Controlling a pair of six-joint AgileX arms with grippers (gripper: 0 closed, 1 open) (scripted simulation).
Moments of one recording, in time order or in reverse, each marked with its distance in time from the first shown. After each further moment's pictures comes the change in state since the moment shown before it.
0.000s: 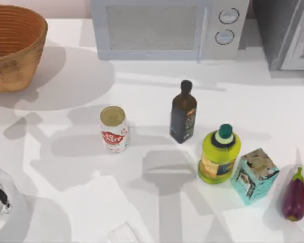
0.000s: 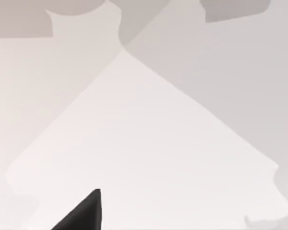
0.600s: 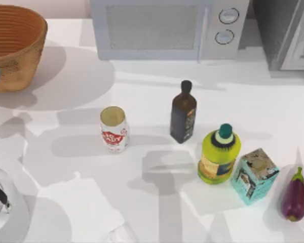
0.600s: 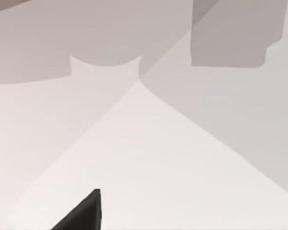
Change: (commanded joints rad) left arm 0.006 0.052 -0.164 0.216 0.001 0.004; right arm 0.000 0.000 0.000 0.000 0.000 0.000
